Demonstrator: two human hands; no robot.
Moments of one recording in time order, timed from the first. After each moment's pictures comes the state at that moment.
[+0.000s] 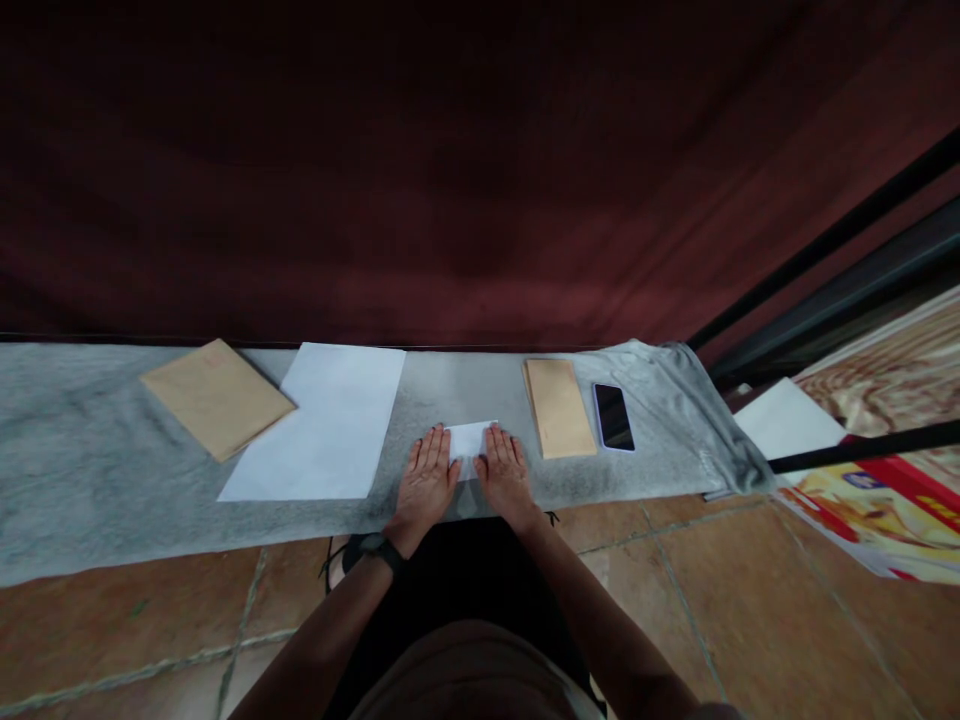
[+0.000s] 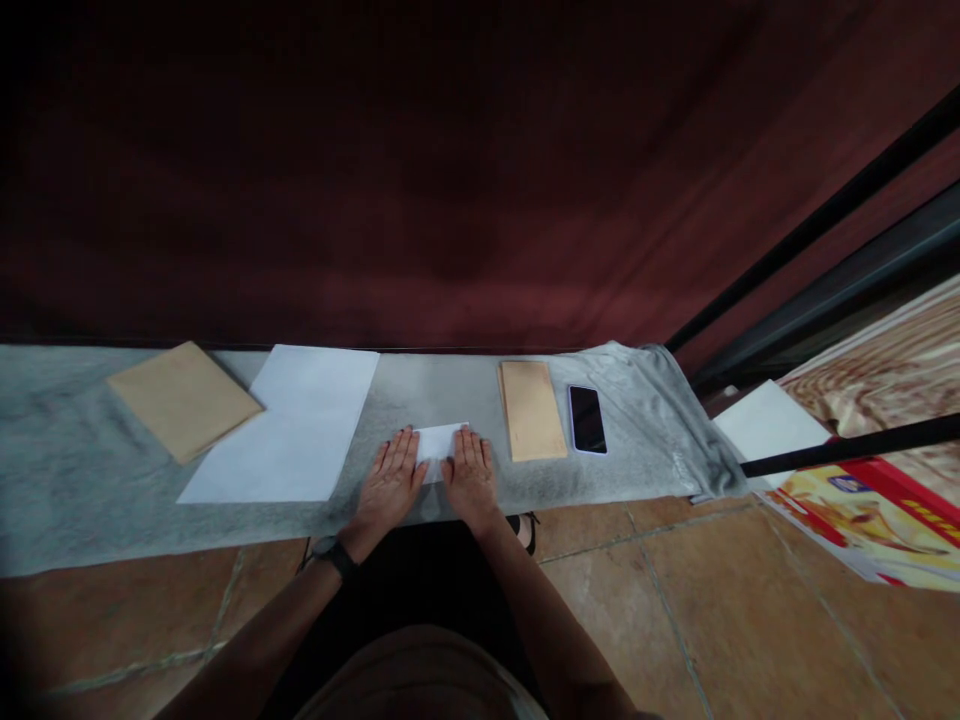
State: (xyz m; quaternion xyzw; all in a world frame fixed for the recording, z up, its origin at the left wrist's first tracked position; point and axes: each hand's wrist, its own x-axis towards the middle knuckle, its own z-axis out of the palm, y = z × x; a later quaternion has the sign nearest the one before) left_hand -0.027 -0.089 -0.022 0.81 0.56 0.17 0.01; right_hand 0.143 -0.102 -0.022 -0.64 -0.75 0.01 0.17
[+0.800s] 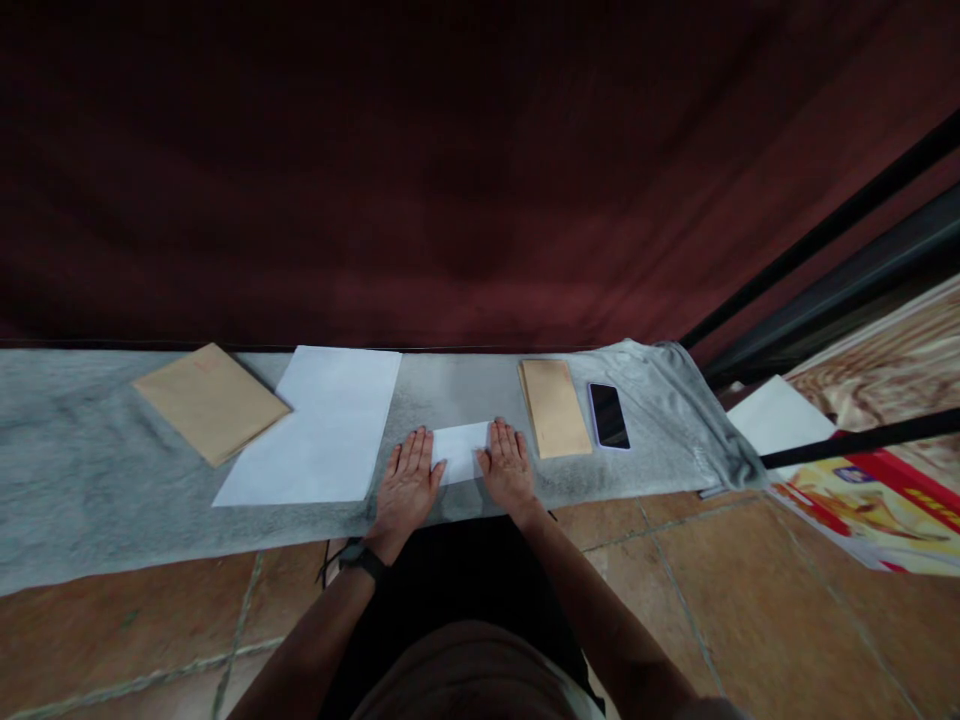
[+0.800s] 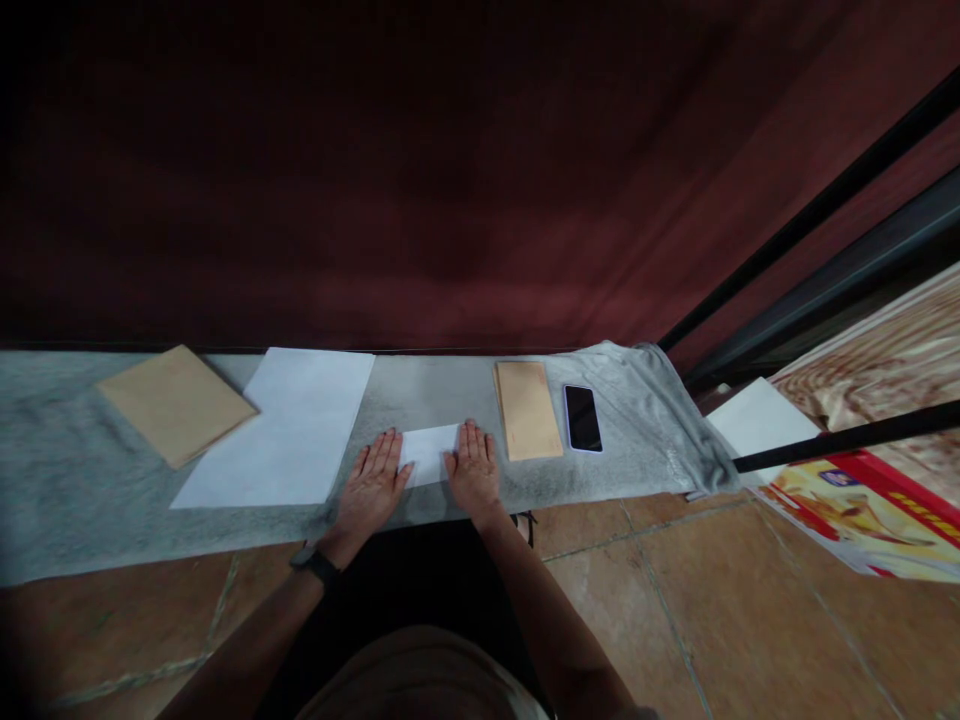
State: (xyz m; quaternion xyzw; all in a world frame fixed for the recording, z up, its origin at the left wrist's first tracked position) left_hand -0.052 -0.089 -0.021 0.80 0.57 0.19 0.00; right_hand 0.153 -0.091 -0.027 -0.65 -0.73 -0.02 0.19
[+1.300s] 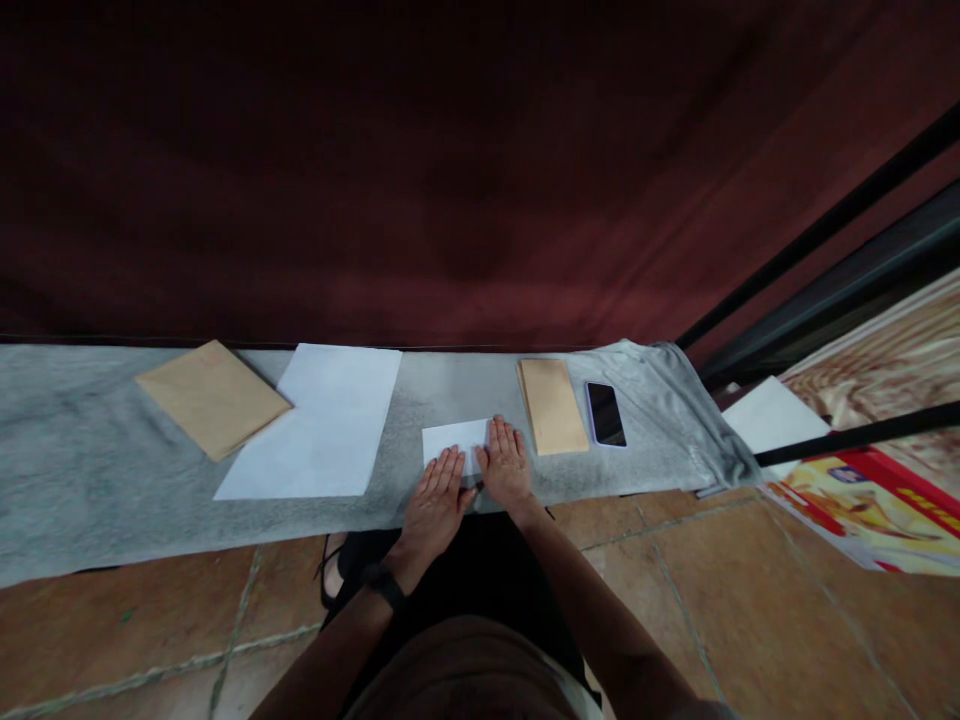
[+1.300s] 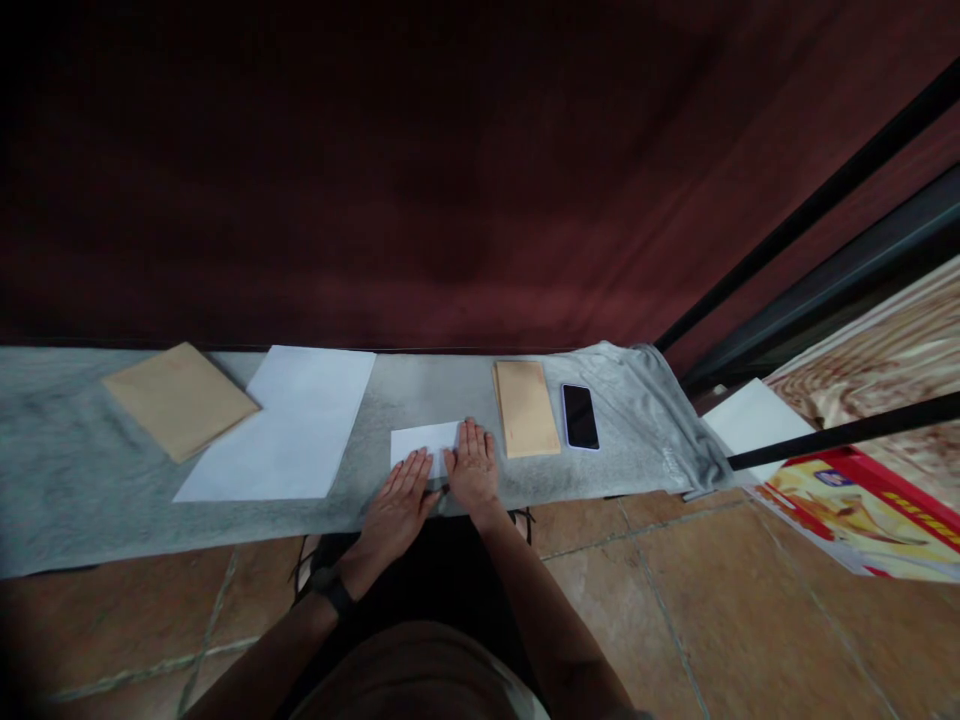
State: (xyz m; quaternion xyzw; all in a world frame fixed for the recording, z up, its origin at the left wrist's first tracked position) left_hand -0.015 -0.133 -0.019 0.85 0.51 0.16 0.02; right_hand 0.154 -0.092 -0.031 -0.66 -0.73 -0.02 0.18
